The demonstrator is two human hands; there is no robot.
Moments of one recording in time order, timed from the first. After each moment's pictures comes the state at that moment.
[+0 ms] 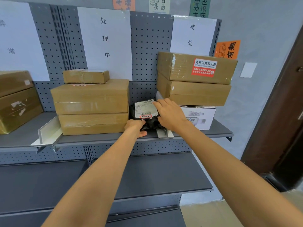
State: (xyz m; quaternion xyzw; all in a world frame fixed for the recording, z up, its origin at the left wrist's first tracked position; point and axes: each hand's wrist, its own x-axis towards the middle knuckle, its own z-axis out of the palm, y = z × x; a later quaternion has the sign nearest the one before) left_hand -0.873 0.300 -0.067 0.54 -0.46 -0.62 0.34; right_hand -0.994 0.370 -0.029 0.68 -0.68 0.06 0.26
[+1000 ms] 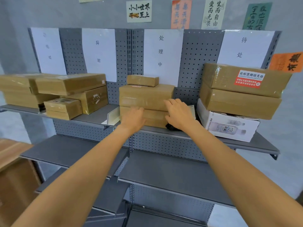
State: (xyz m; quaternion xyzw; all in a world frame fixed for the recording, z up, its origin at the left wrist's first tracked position) left_hand -0.711 0.354 -0.036 0.57 -0.79 0.05 0.22; right_hand -0.894 0.387 -0.006 0.75 -0.60 0.13 0.23
